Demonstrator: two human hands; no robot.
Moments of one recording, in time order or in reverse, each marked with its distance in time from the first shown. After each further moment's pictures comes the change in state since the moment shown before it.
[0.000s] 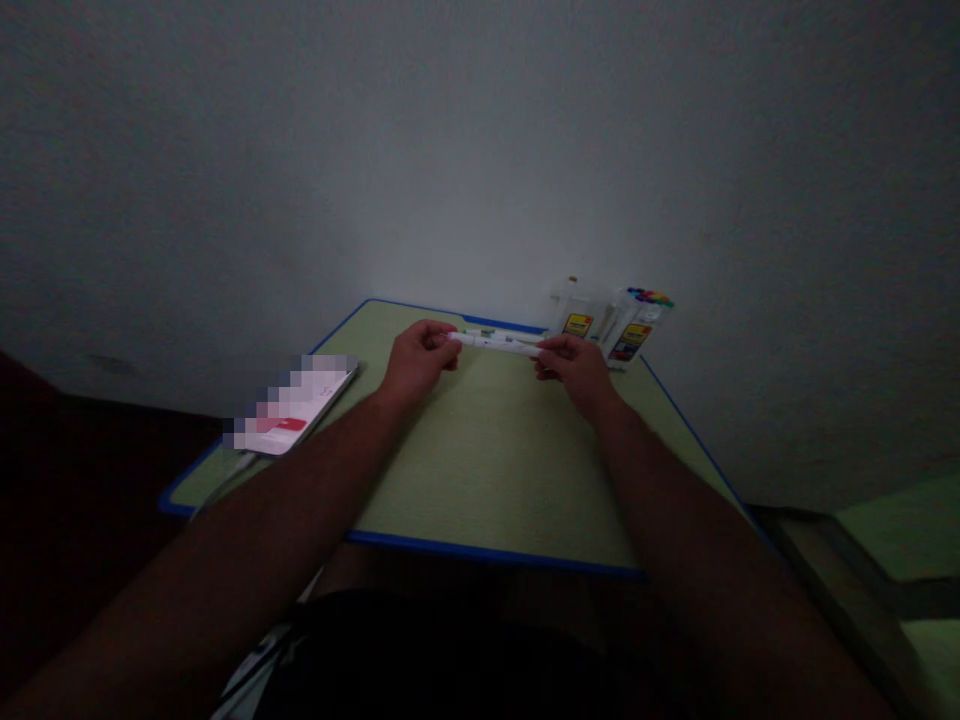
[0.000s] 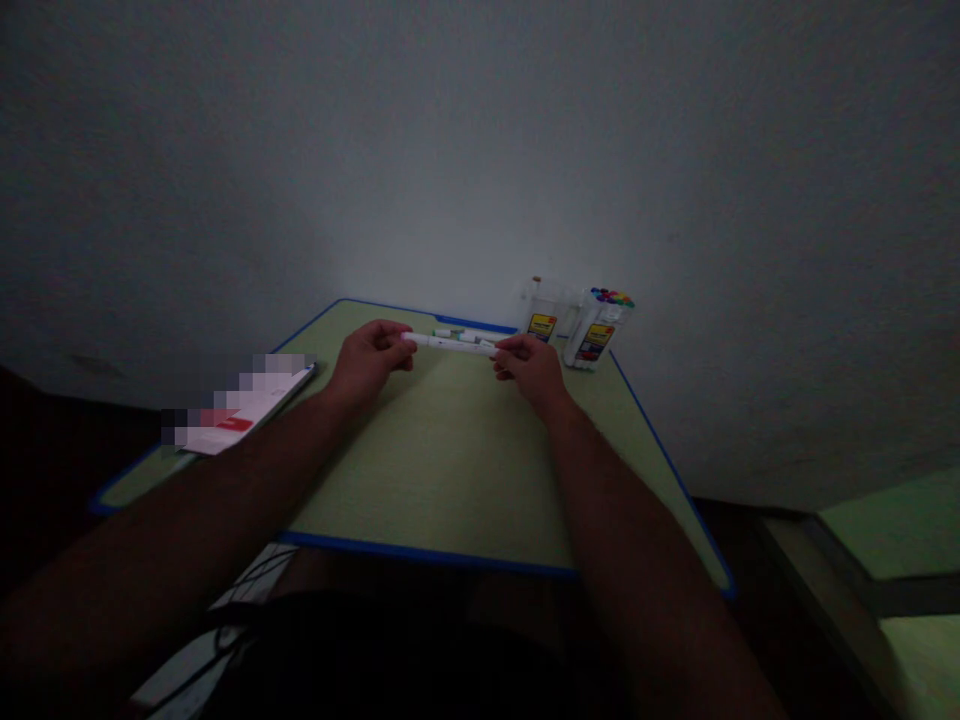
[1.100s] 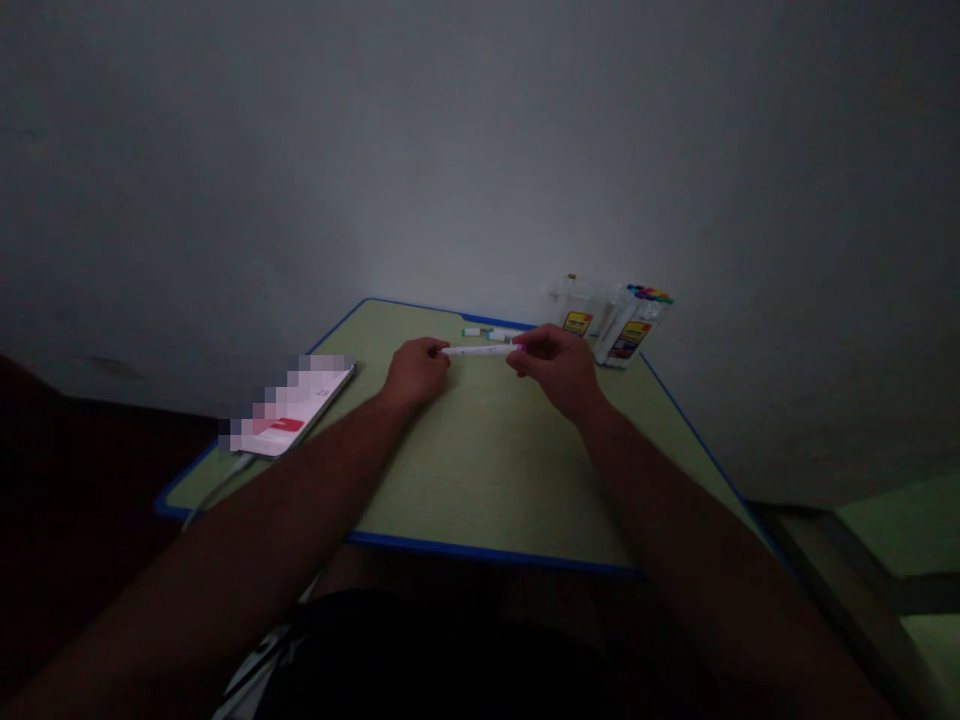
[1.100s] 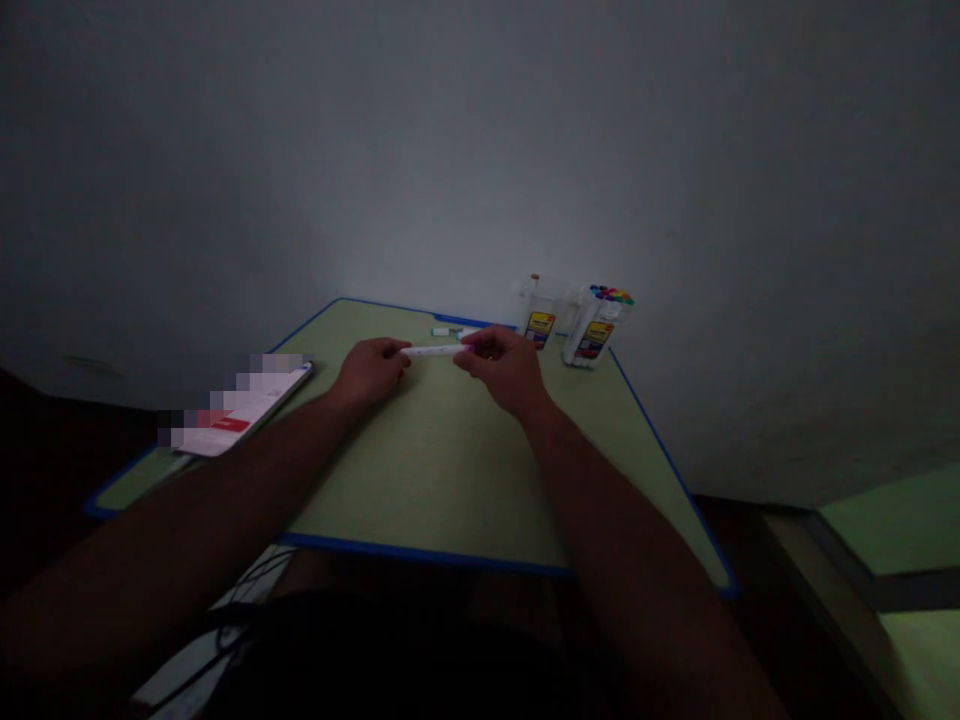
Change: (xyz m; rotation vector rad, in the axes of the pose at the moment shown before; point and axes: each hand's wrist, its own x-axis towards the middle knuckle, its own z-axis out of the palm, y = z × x) left_hand 0.006 -0.007 -0.006 0.765 -0.038 -0.111; right_hand -0.022 -0.038 0.035 -0.059 -0.050 -0.217
